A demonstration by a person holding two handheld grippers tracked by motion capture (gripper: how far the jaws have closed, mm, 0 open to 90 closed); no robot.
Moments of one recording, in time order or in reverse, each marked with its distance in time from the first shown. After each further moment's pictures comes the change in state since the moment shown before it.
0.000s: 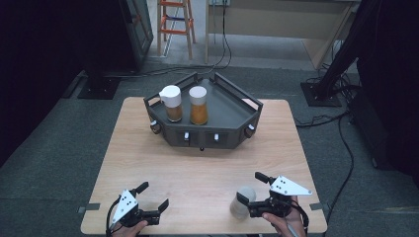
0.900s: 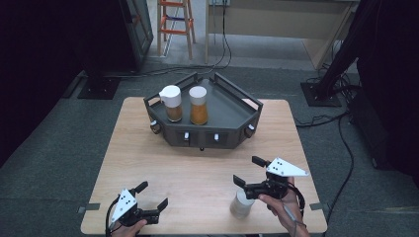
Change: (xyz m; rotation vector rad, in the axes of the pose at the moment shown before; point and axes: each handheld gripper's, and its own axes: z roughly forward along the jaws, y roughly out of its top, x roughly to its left) left arm 0.002 0.000 0.000 -0.001 0.004 -0.010; right arm -0.014 0.035 0.020 -0.022 -0.002 -0.007
